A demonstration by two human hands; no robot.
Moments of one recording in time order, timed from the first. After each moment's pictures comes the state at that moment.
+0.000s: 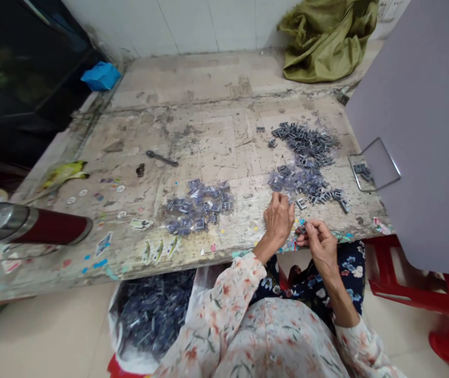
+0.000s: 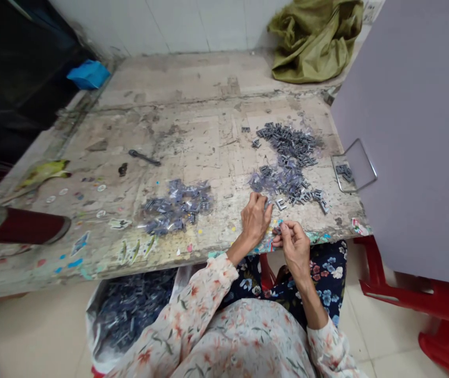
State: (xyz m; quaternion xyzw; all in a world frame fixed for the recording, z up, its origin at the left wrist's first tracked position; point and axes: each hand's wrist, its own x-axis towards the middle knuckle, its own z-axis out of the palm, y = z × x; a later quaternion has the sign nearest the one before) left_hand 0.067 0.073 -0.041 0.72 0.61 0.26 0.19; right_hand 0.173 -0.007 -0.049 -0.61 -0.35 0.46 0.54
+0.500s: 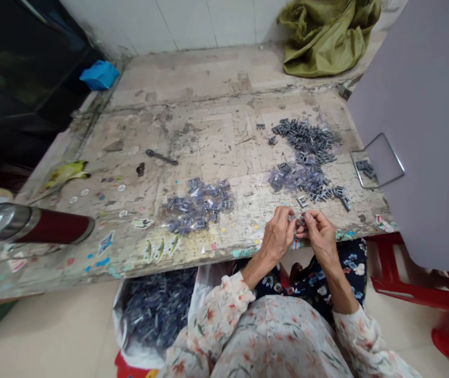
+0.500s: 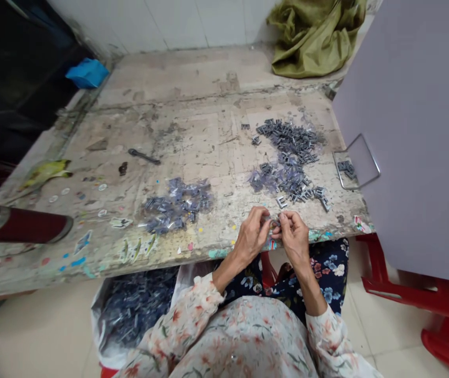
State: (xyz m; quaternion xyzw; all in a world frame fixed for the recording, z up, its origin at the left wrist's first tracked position) left_hand 0.048 0.036 -0.041 0.69 0.48 0.39 0.37; right_hand 0.171 0.010 -0.043 -0.59 -0.35 0.48 0.54
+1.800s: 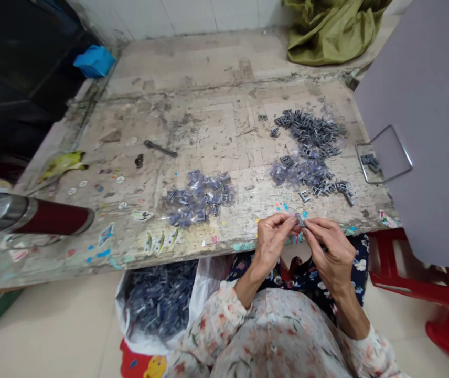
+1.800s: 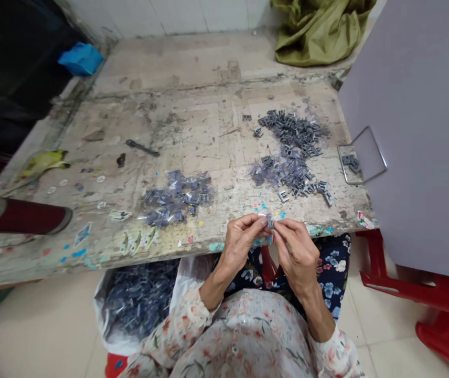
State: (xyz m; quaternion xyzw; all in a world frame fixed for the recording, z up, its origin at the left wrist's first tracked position) left_hand 0.039 0.012 -0.005 0.30 0.47 0.46 0.69; right_hand 0.170 -0.027 -0.006 -0.55 -0.69 0.07 0.46
